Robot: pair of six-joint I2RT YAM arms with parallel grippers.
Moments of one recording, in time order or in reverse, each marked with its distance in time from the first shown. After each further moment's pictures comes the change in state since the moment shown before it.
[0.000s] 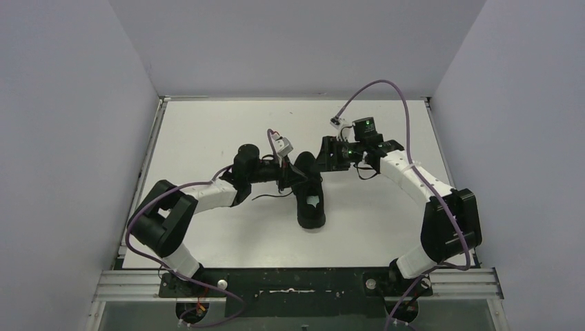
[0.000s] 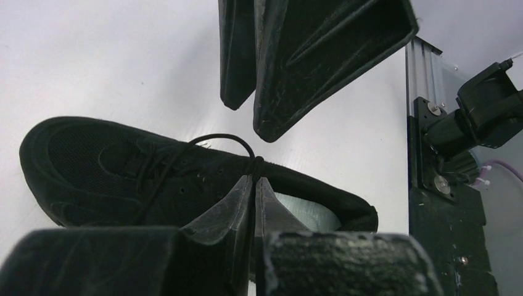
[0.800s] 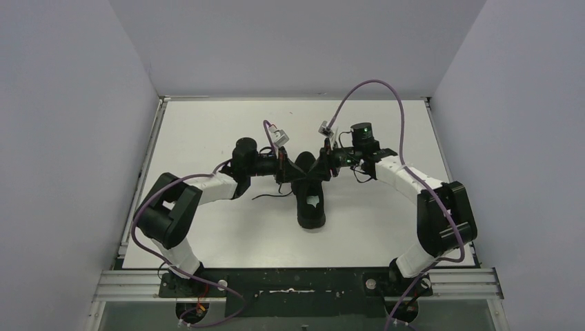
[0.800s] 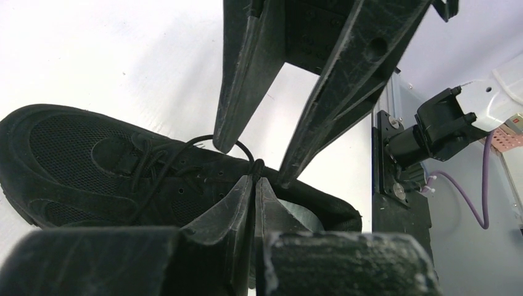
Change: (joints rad) left arm 0.066 0.070 0.060 0.003 0.116 -0.171; right arm -0.003 0.040 -0.146 0.324 -0.305 -0.437
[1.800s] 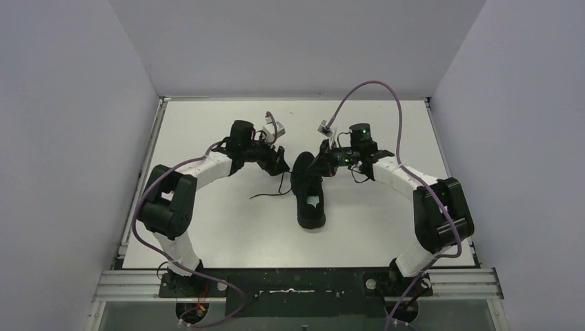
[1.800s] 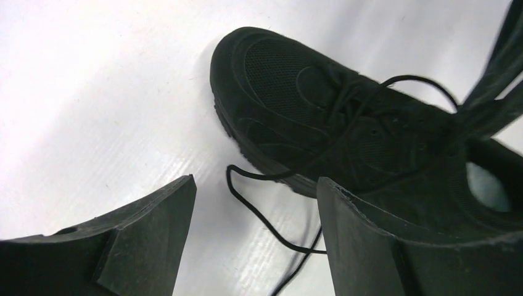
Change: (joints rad) left arm 0.124 0.042 0.230 -0.603 -0.212 0.452; right arm 0.008 0.051 -0.017 0.124 -0.007 0.083
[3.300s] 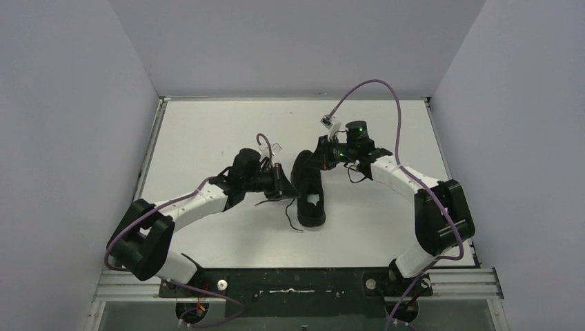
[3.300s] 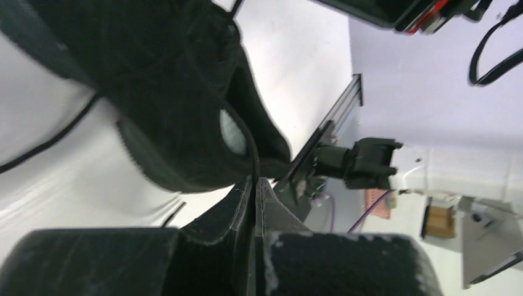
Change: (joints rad) left arm -0.179 -0.322 -0.294 0.029 -0.031 -0.861; right arm 0.030 -0.020 0.034 -0.013 0.265 0.296
